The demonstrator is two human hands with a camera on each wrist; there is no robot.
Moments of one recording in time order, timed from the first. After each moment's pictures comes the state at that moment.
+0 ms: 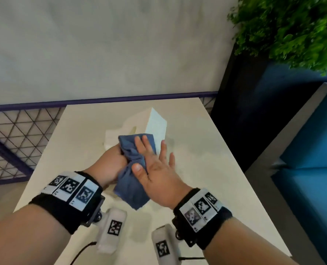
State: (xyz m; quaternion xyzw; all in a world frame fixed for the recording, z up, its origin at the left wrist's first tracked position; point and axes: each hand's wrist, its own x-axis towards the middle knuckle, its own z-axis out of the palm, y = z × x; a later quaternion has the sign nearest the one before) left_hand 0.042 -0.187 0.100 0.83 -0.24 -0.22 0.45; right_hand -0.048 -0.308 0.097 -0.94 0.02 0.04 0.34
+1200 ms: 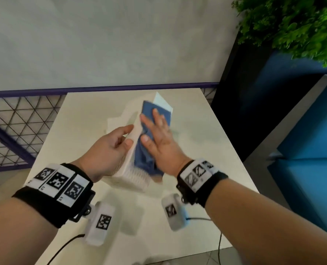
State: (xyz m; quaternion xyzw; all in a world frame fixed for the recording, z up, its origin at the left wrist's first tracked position) left_hand 0.022 -0.157 0.107 0.81 -0.18 -0.18 0.52; right_hand -0.026 -0.325 0.081 -0.91 -0.04 -0.12 0.39
